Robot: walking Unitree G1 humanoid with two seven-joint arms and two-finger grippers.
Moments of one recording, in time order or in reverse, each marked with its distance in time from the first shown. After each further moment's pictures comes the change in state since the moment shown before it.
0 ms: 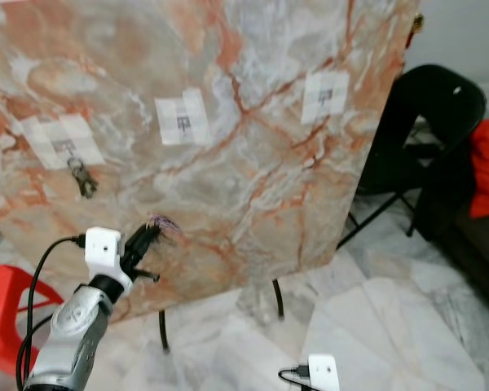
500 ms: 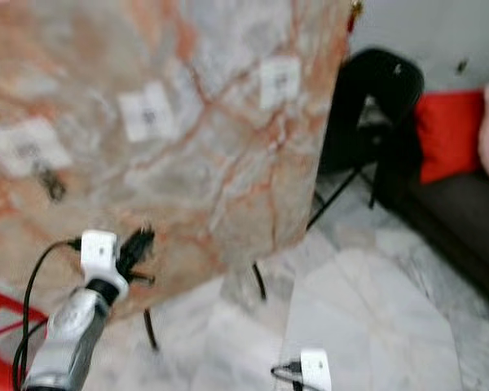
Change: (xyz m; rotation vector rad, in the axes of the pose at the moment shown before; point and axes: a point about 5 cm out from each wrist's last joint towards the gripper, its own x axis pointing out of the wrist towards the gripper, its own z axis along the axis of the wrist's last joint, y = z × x) left arm 0.011 -0.020 0.004 -0.025 -0.020 -0.061; right arm -0.003 -0.014 -0.013 0.000 0.037 -0.035
